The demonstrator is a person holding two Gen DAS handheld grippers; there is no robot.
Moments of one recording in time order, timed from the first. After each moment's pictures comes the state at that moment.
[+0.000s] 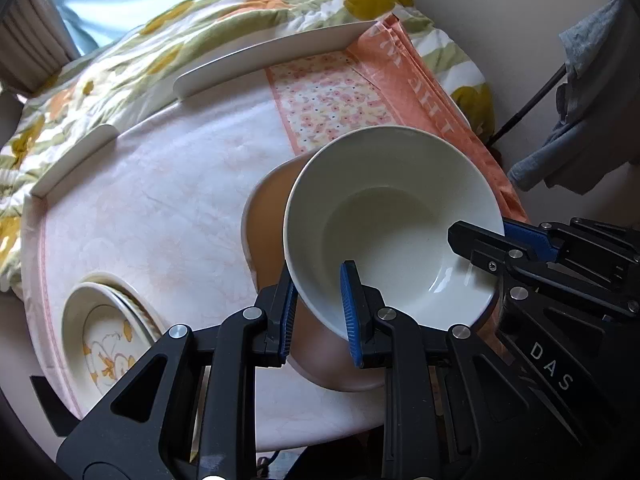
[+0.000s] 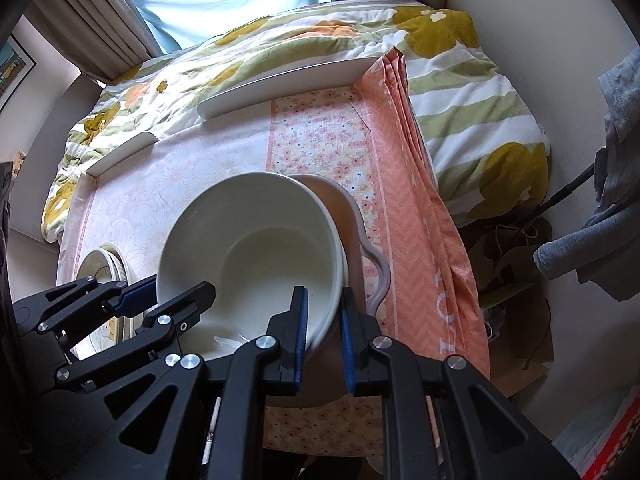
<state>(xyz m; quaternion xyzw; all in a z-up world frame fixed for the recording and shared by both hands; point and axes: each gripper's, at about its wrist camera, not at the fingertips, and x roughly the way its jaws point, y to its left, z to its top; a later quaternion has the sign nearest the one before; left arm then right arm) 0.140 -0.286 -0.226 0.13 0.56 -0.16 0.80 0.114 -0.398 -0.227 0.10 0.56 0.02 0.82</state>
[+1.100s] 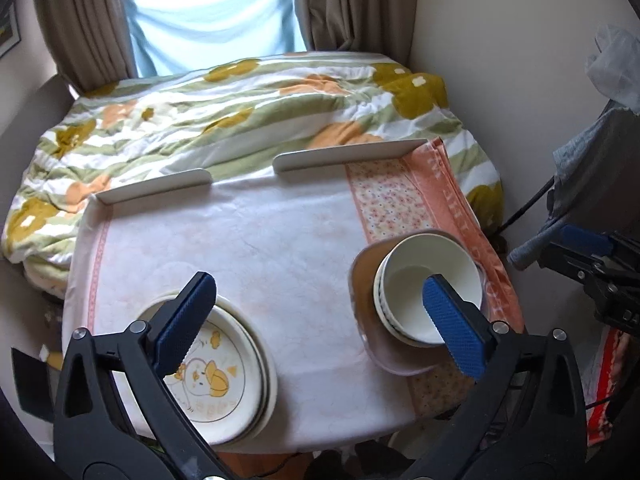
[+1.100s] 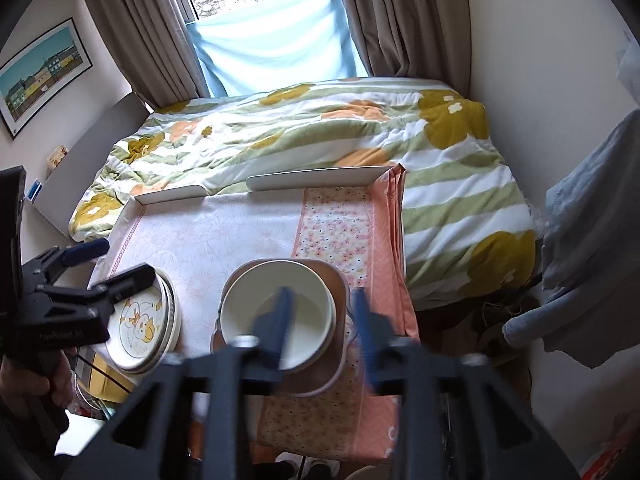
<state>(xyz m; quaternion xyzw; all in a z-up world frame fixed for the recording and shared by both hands) 0.116 -0.195 -0.129 0.05 0.46 -0.12 0.88 0.077 -0.422 -0.134 0.06 0.45 0.07 0.89</state>
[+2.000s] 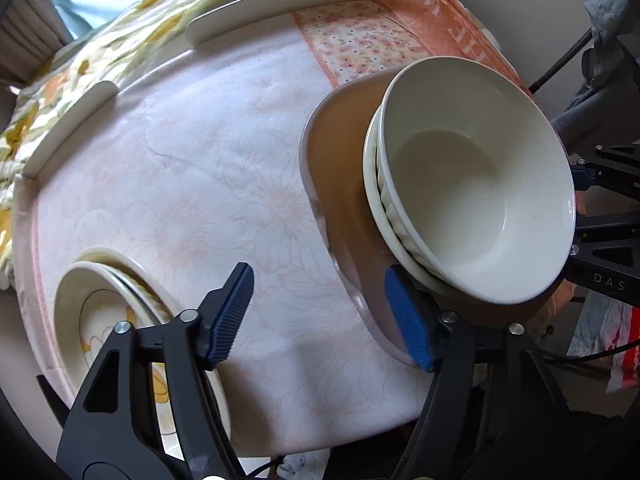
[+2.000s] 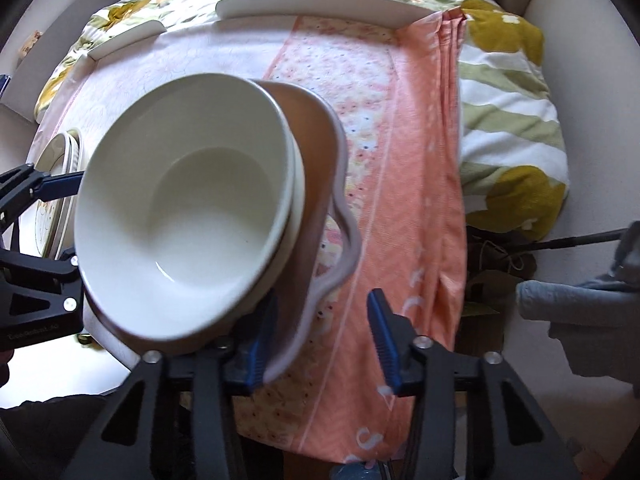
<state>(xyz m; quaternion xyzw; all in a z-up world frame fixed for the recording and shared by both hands) 0.149 -0.248 -0.271 0.14 0.60 -0.17 0.77 0.131 -0.413 -0.276 -0.06 0.64 0.10 0.76</state>
